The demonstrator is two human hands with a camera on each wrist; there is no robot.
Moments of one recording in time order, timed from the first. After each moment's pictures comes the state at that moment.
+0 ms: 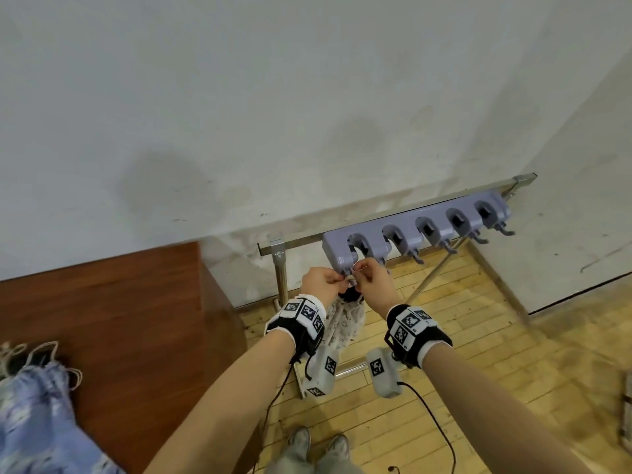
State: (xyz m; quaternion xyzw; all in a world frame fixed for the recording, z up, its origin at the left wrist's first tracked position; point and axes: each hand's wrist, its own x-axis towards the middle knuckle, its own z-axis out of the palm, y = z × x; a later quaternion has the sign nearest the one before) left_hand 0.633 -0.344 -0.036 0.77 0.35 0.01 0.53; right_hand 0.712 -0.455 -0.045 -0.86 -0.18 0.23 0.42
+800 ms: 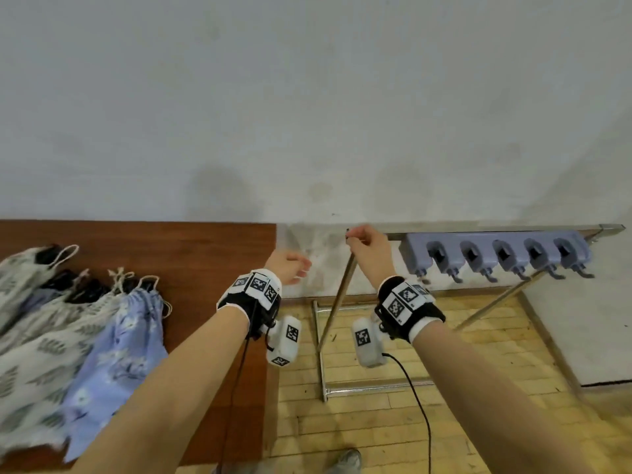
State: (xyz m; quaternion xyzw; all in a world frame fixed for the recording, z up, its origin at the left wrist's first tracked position) left_hand 0.467 -0.204 -0.001 0.65 0.43 0.07 0.62; right_hand 0.600 -0.329 0.038 -0.78 -0.26 0.21 0.53
